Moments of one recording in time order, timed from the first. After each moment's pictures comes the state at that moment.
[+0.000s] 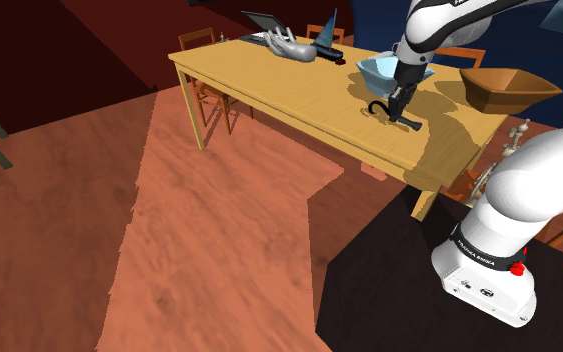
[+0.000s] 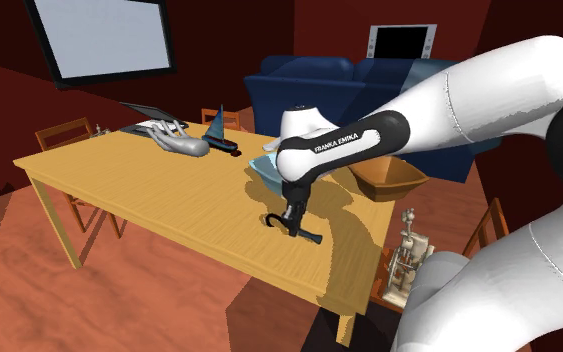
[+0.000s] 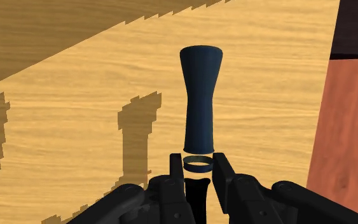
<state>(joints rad) -0.14 -0.50 -0.30 -2.59 -0.15 2.12 -0.37</state>
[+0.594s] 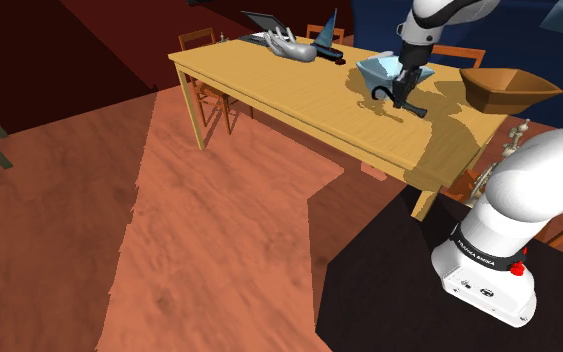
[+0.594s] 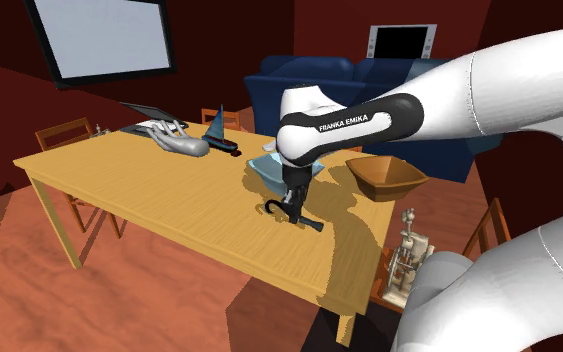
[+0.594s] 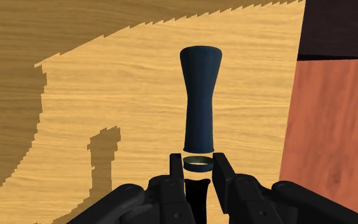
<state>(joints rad) -0.14 -0.54 -0.28 -2.51 -0.15 1.98 -0.37</state>
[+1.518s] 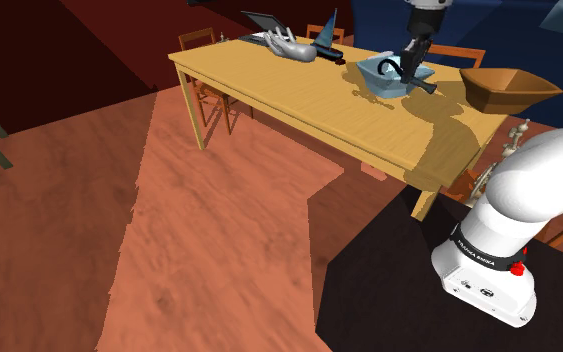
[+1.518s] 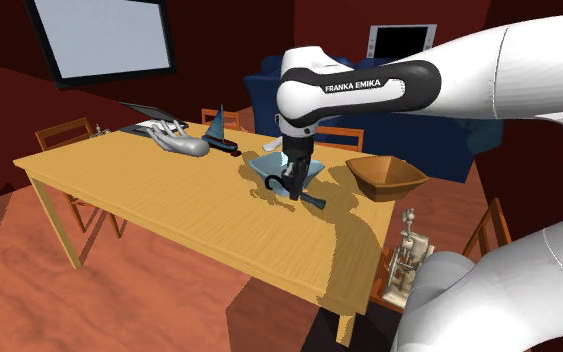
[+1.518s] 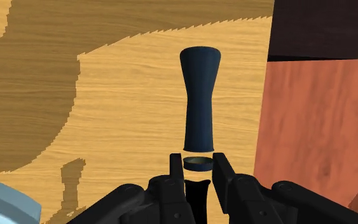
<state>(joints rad) -0.13 -0.57 -0.26 -2.34 -0.13 1.79 -0.37</state>
